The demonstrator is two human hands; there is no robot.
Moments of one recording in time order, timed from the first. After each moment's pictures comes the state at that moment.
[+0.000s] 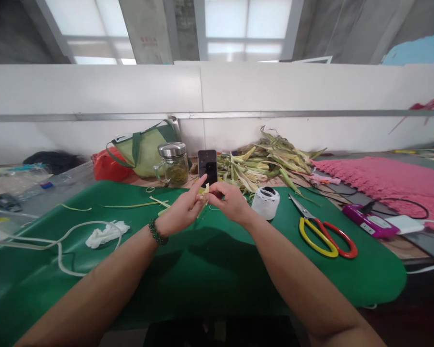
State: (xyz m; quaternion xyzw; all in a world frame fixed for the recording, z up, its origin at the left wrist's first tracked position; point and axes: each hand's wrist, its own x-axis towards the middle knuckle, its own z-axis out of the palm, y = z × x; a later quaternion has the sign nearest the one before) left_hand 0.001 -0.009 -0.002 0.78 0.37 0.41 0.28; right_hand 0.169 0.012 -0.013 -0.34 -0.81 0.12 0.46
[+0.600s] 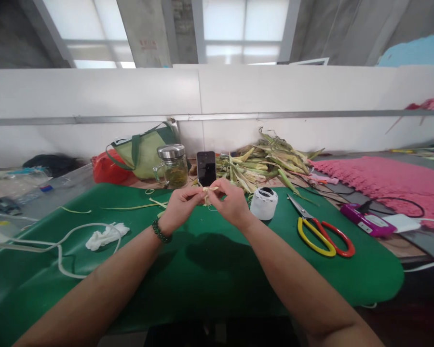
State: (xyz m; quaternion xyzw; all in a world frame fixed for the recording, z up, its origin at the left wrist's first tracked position) left_hand 0.010 0.001 -0.007 0.67 0.37 0.53 0.37; right_hand 0.163 0.002 -0.017 -0.37 -0.73 0.09 0.57
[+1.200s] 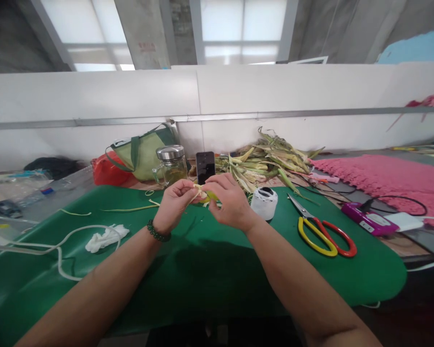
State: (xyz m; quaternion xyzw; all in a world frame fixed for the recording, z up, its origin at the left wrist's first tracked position) left_hand 0.009 -0.001 -0.001 0.55 0.33 0.59 0.50; right_hand 0.174 -0.001 -0.004 -0.26 -0.82 -0.13 0.50
